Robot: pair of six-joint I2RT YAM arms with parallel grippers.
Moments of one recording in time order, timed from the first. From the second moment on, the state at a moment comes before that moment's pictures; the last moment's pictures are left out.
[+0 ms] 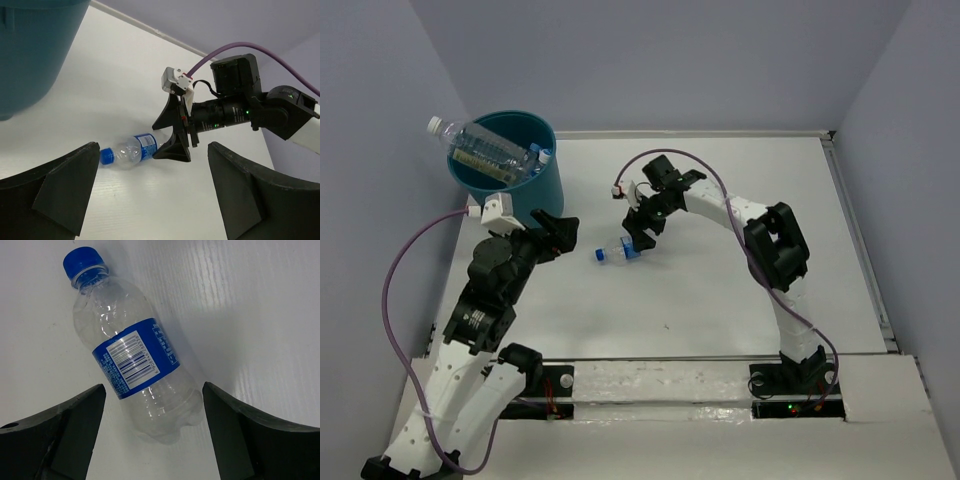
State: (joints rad) left arm -0.37 0.57 0.73 -0.32 -0.12 -0.63; right arm 0.64 2.19 1.80 -0.70 -0.55 -0.49
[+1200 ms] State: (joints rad) left arm -0.37 0.69 0.53 -0.11 0.07 -0.81; right arm 0.68 1.56 1.06 -0.05 -0.55 -0.11
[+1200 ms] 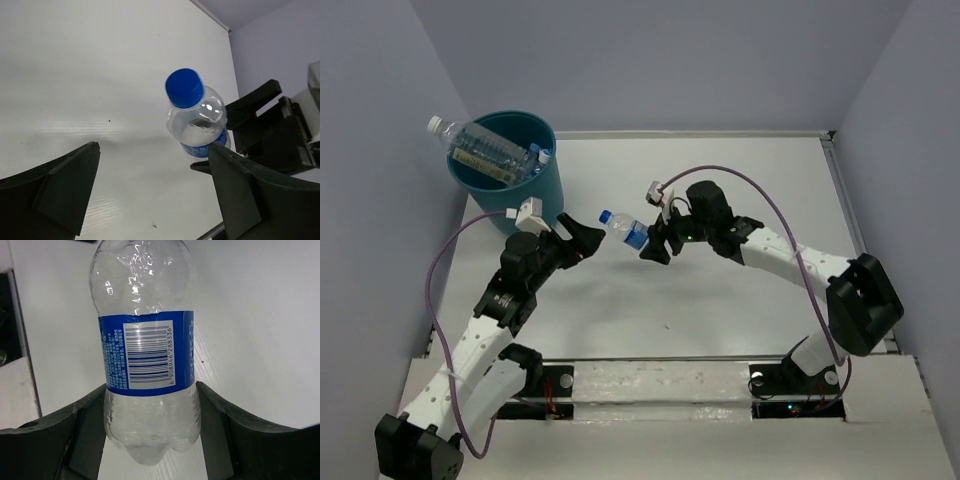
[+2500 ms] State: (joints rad) left arm -0.41 0.86 0.60 0.14 0.18 -0.77; right arm 0.73 1.47 0.93 0.25 -0.59 0.09
